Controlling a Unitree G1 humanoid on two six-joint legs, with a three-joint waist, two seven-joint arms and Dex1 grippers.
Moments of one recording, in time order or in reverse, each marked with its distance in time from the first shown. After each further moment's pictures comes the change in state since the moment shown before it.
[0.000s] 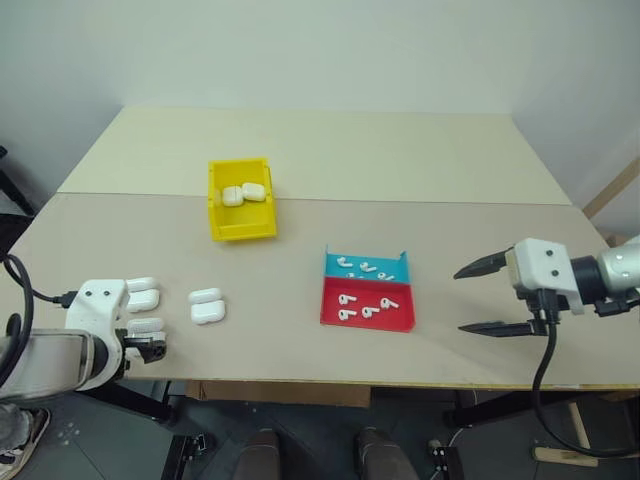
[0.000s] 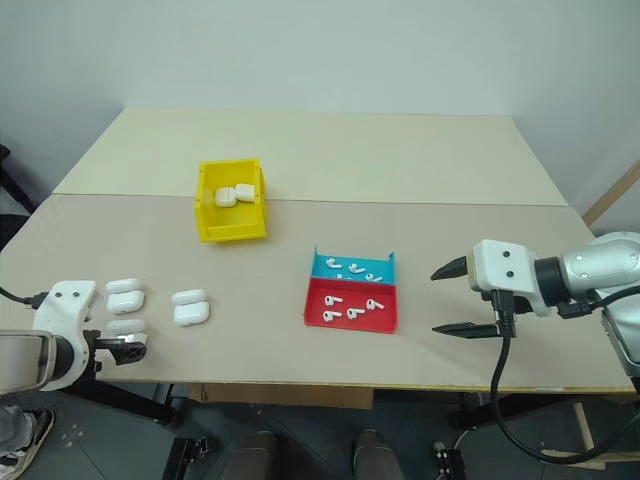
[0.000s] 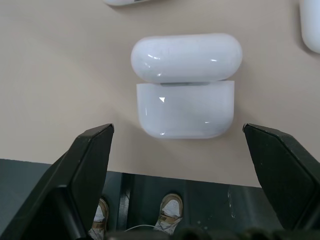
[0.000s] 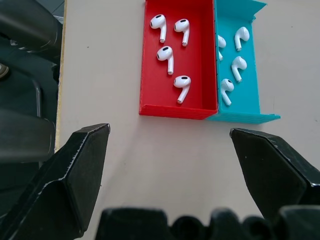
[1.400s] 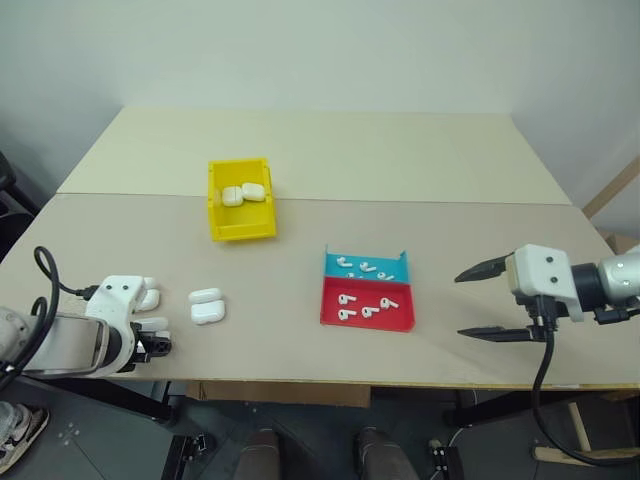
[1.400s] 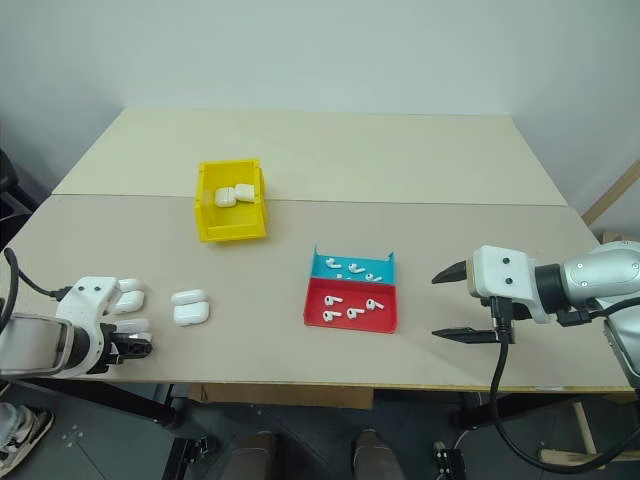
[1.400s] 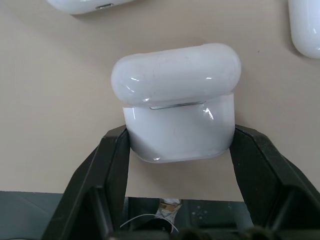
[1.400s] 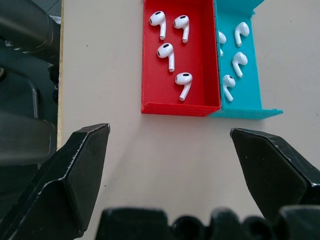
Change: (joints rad) left arm -0.239 -0.052 -0.195 0.089 0.049 0.118 -0.013; right arm 0.060 -0.007 -0.030 -0.049 0.006 0.020 -0.045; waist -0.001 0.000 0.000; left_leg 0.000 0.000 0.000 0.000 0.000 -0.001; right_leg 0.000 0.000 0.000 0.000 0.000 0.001
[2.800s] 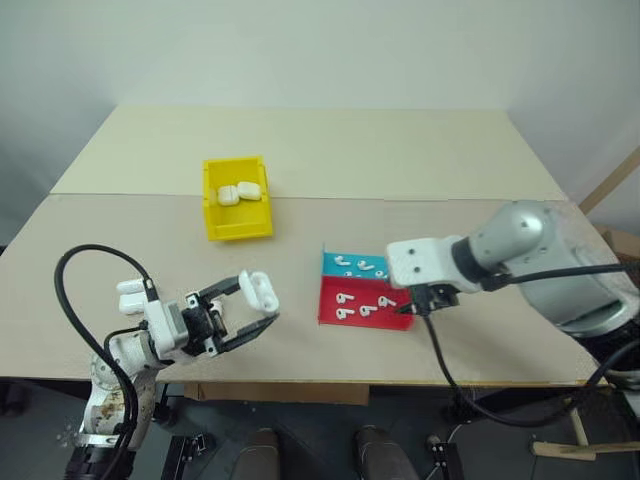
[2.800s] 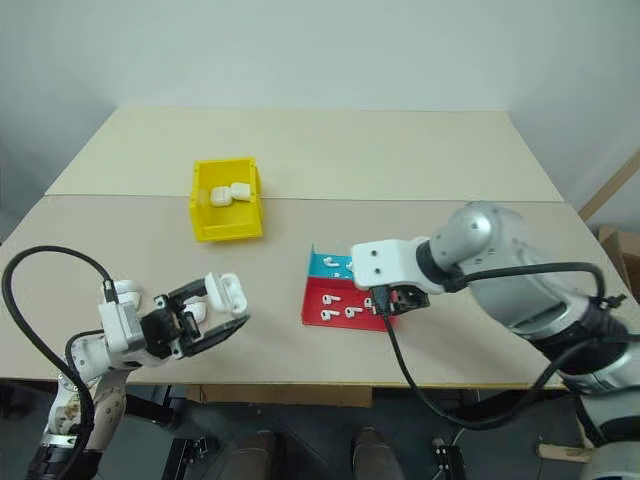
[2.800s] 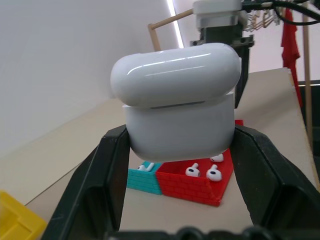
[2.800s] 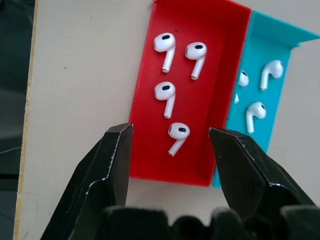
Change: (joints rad) left arm 0.110 -0.857 0.092 0.157 1.359 -1.523 -1.836; right arm -0.616 0.205 0.658 -0.179 -0.382 0.499 0.002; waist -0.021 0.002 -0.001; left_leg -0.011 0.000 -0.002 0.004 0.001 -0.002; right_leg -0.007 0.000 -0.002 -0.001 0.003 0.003
